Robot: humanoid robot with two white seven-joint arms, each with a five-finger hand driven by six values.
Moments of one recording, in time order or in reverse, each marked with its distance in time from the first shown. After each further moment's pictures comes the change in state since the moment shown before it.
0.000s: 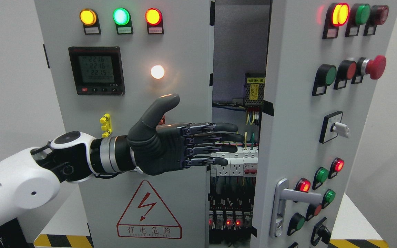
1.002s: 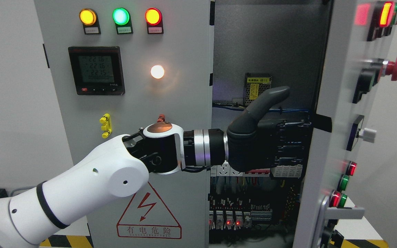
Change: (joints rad) left arm -0.027 -0.402 0.105 0.110 -0.081 0.104 0.294; right arm 0.000 0.000 0.000 0.000 0.000 0.000 0.000
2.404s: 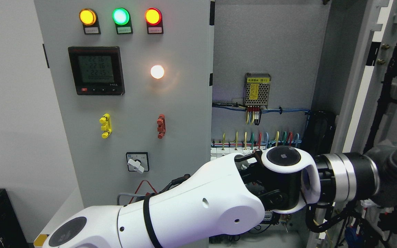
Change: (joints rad) left arm 0.000 -0.405 0.045 0.054 -0.153 -0.035 0.241; right arm 0.000 0.000 0.000 0.000 0.000 0.000 0.000
